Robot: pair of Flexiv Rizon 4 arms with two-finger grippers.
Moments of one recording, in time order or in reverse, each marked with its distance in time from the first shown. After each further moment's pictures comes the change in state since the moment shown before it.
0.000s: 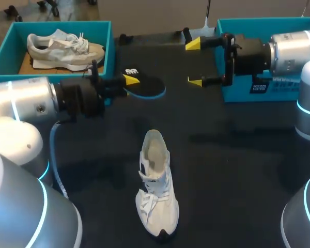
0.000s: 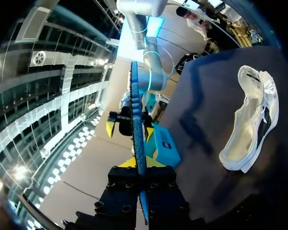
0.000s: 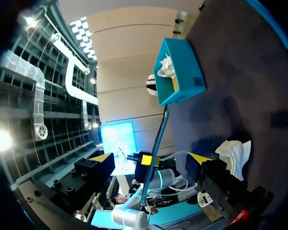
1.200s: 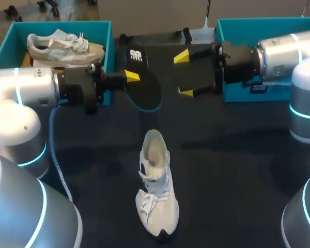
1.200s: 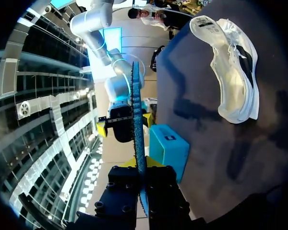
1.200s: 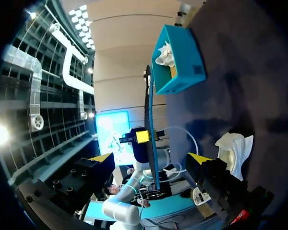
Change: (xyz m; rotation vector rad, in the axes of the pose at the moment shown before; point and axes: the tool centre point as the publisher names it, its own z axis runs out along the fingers) left arm 0.000 0.034 0.014 0.104 0.026 0.394; right arm -0.016 -0.029 0.029 0.090 -0.037 -0.048
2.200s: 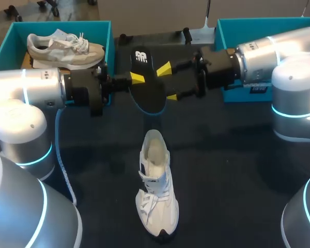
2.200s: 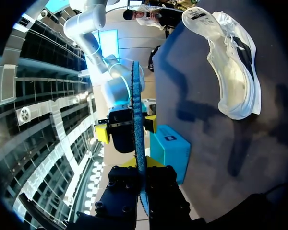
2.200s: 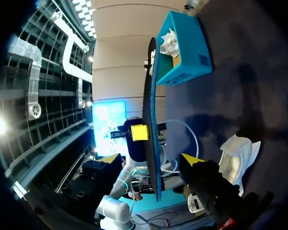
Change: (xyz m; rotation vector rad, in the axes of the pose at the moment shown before) left arm 0.007 0.000 0.012 0.012 -0.004 0.048; right arm -0.013 -0.006 0.043 0.087 -0.021 -0.062
